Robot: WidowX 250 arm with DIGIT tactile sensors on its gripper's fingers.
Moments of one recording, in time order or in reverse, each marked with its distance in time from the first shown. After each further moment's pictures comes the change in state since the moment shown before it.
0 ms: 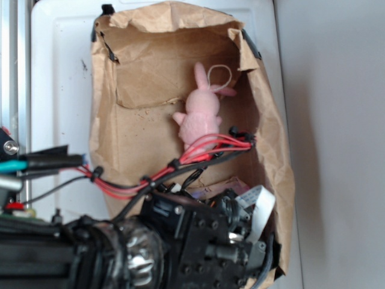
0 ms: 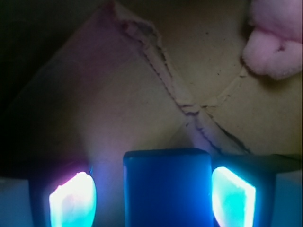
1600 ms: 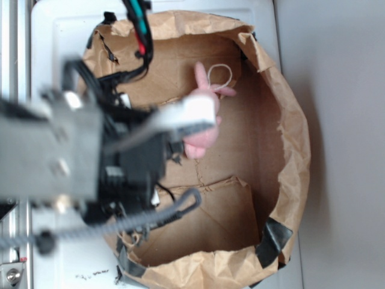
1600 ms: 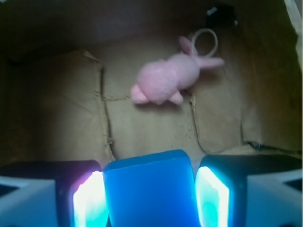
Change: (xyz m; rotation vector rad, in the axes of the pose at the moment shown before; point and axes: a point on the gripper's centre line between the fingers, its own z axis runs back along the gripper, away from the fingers) arm 0.040 0.096 0.134 -0.002 -0.089 -0.514
